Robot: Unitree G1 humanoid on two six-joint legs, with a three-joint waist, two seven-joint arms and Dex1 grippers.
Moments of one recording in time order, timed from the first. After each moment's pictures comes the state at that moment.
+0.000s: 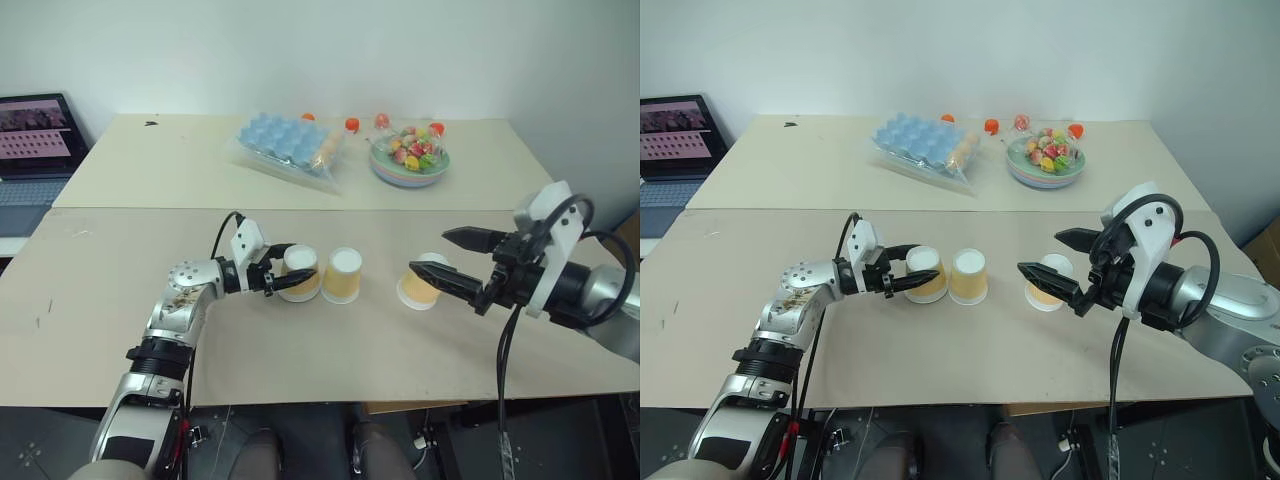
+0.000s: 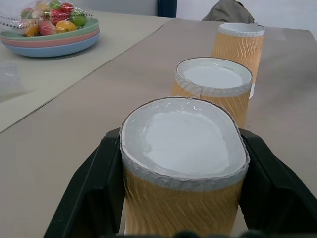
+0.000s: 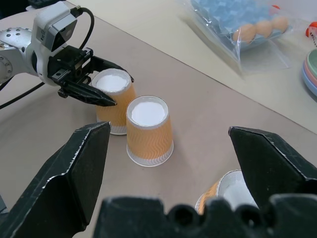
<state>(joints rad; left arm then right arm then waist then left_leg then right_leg) -0.58 0.42 -0.06 0.33 -0.28 0.10 -1.09 -0.26 -0.97 -0.37 -0.68 1.16 0.99 0.34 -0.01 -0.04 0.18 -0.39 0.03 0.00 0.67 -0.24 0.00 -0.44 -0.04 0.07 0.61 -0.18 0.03</state>
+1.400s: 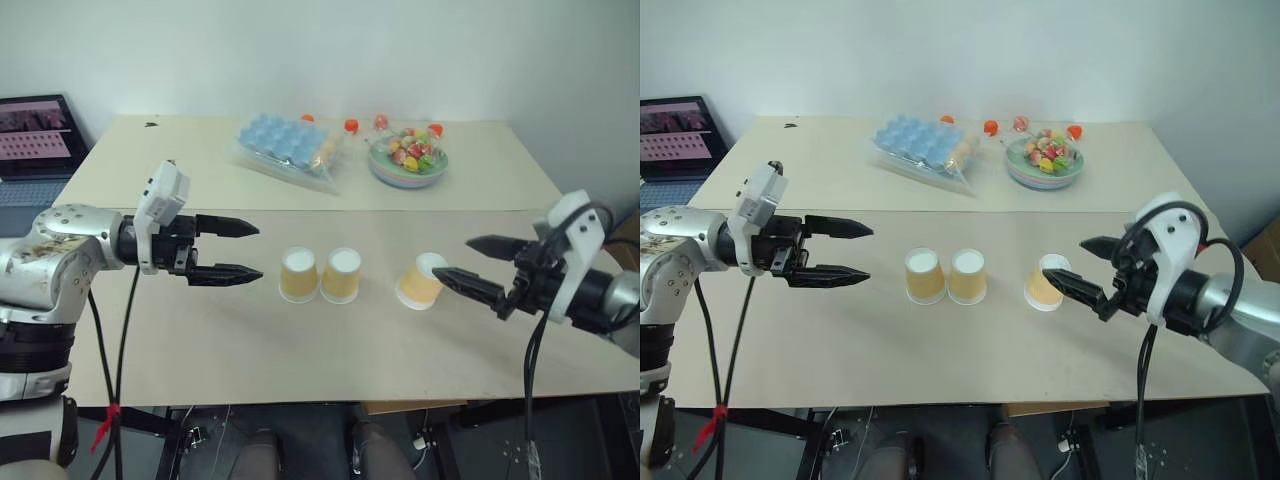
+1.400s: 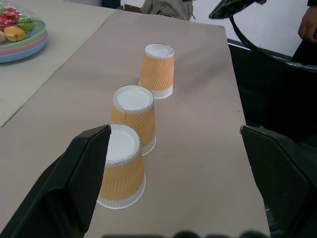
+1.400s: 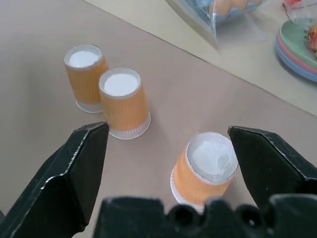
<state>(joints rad) -0.61 0.89 0.09 -0.11 -0.65 0.70 -1.35 -0.07 -0.98 -0.45 -0.64 1.04 0.96 0.44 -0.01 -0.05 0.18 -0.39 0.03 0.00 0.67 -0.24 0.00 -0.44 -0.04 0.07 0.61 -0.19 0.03</state>
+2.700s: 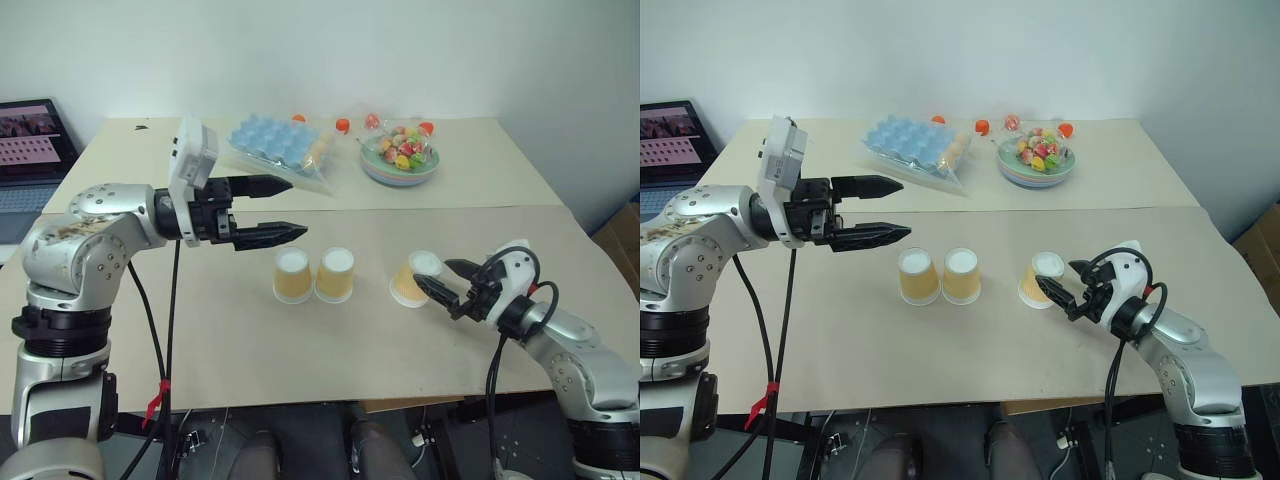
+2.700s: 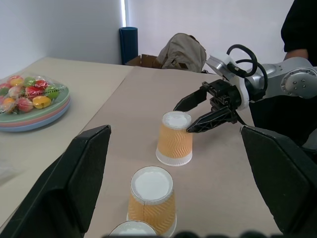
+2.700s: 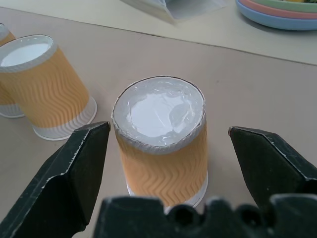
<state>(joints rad) -0.75 0.74 0.08 -0.18 -0.71 0.78 -1.08 -0.19 -0.60 -0.17 -0.22 0.53 0.56 0.59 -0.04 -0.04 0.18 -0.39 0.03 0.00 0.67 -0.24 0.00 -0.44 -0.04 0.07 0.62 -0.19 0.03</state>
